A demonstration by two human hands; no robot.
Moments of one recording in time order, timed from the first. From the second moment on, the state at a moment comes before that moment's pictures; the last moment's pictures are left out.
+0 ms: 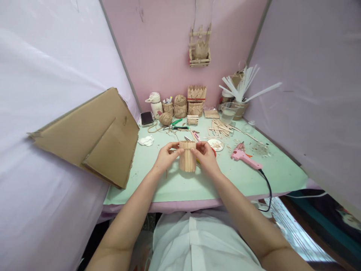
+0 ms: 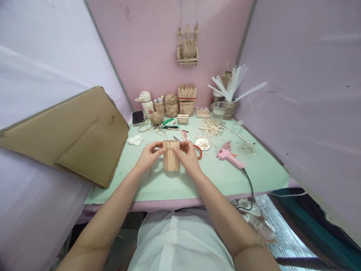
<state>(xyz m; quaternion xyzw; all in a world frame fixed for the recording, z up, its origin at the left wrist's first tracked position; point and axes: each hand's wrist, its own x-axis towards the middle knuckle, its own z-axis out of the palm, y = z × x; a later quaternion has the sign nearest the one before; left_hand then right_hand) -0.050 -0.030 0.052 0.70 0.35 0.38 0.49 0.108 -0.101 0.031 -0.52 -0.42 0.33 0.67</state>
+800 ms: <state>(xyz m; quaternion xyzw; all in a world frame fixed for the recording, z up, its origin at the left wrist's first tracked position) -0.049 -0.040 0.055 0.70 0.37 0.40 0.46 0.107 -0.103 0.029 -0.50 -0.38 0.37 0.68</state>
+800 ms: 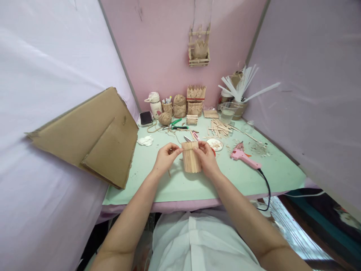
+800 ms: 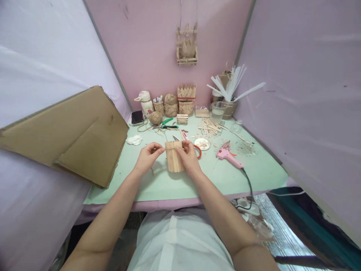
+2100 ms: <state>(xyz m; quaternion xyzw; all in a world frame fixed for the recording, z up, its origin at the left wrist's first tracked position) -0.051 -0.035 0.046 0.62 0.34 0.40 0.59 0.102 -0.109 0.038 -0.46 -0.28 0.50 0.68</state>
